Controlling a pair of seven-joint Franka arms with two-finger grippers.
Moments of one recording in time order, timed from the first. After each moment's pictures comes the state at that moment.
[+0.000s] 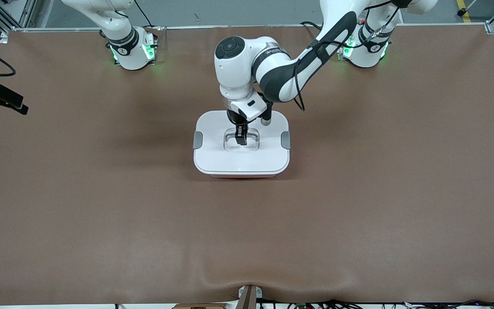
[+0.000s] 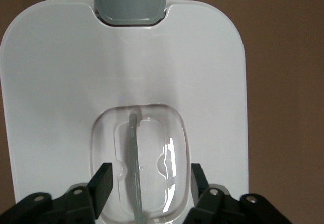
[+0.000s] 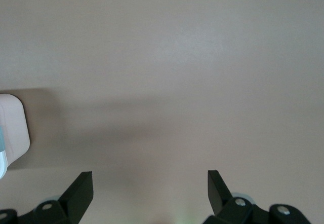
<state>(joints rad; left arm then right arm) -0.56 0.58 -0.45 -1.48 0.49 2.06 -2.65 -0.09 -0.04 -0.01 -1.61 0.00 1.53 -0.03</state>
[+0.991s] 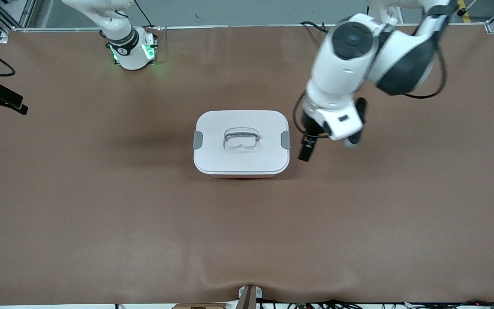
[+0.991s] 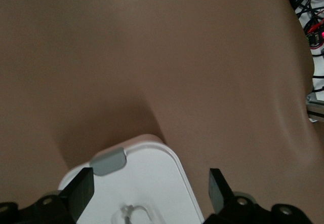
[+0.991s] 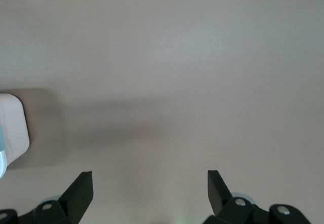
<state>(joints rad) -0.14 0.31 -0.45 -1.47 0.14 1.83 -1.71 -0.09 -0.04 -0.01 -1.61 0.00 1.53 -0.03</state>
